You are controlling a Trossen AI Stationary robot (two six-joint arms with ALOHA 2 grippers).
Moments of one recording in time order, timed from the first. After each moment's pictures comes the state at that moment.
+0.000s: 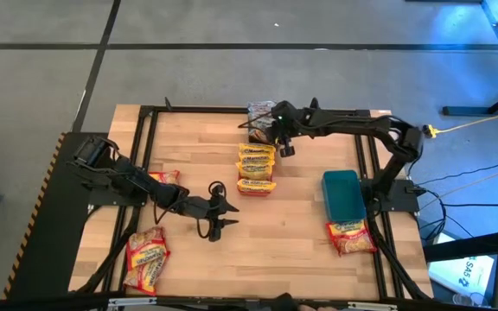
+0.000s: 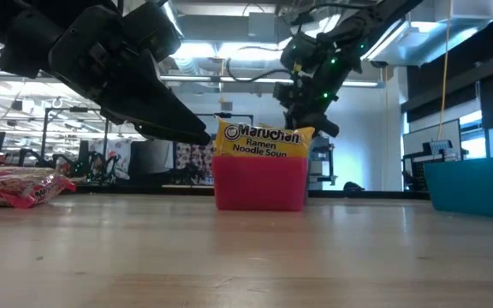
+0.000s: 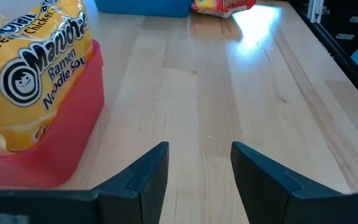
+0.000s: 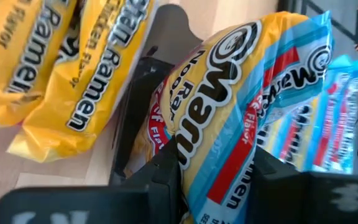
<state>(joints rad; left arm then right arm) -0.35 1.60 0.56 0.58 -0.30 -0.28 -0.45 1.73 1.19 -0.37 0.04 -0.81</state>
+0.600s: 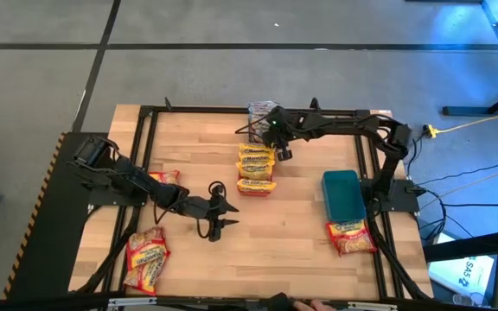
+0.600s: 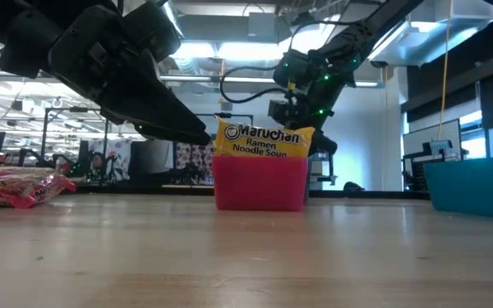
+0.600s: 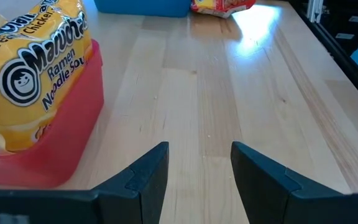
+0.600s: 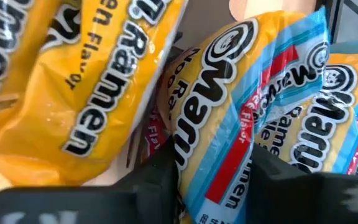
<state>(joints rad) -0.35 1.60 0.56 0.58 -0.30 -0.28 -0.45 1.83 1.19 -0.35 0.04 -0.82</state>
